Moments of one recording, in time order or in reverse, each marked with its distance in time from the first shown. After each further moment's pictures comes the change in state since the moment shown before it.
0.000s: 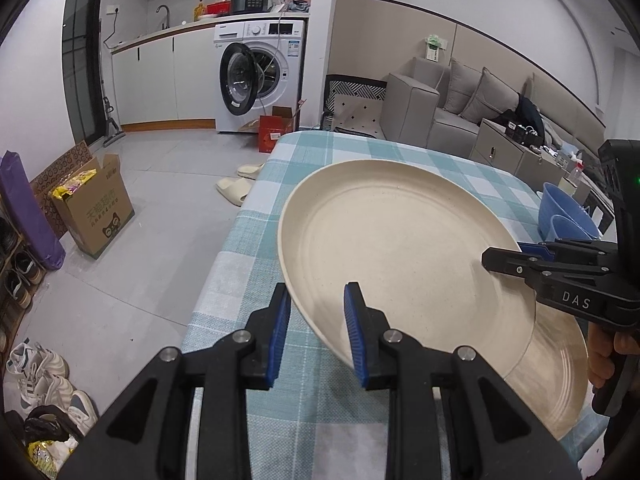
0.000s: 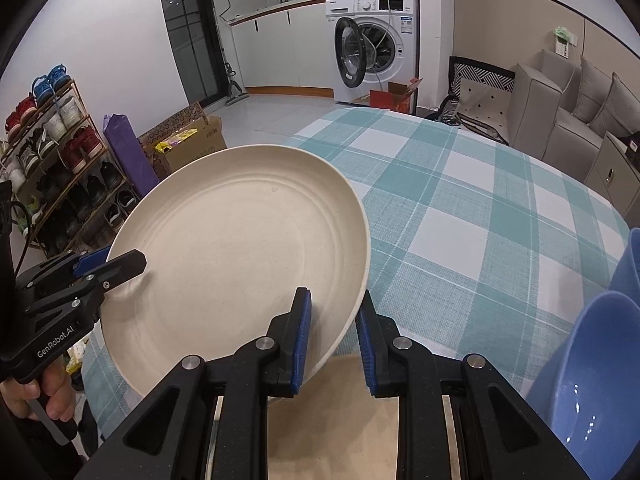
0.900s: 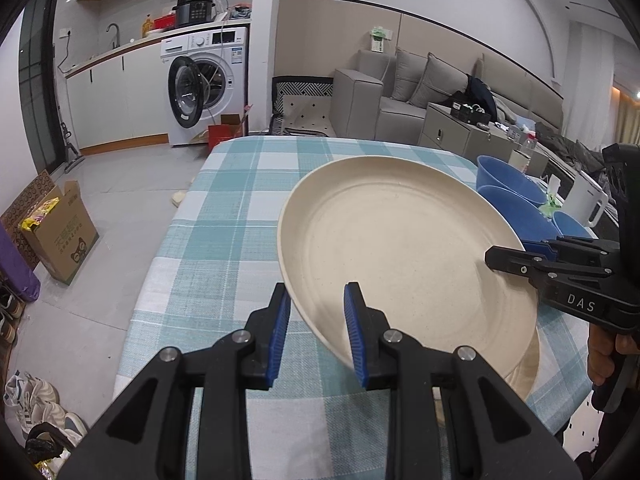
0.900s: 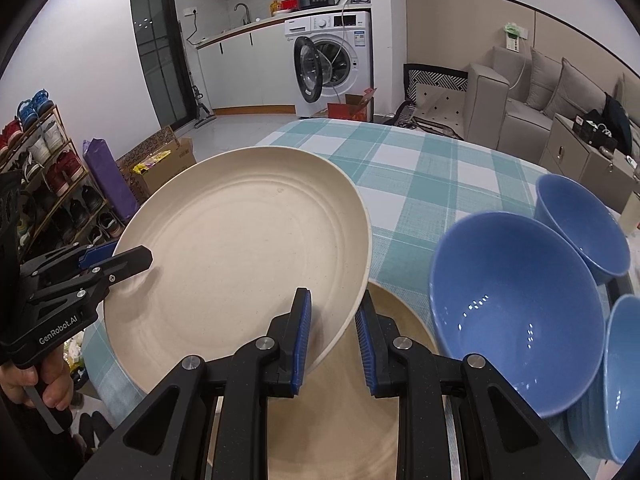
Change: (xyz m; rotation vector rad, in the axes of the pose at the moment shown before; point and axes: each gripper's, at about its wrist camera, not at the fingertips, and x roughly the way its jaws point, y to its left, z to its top) left arm -0.026 -0.067 -0.007 0.122 0.008 -0.127; right arm -0.090 -0.029 -0.067 0.094 -0.062 -0.102
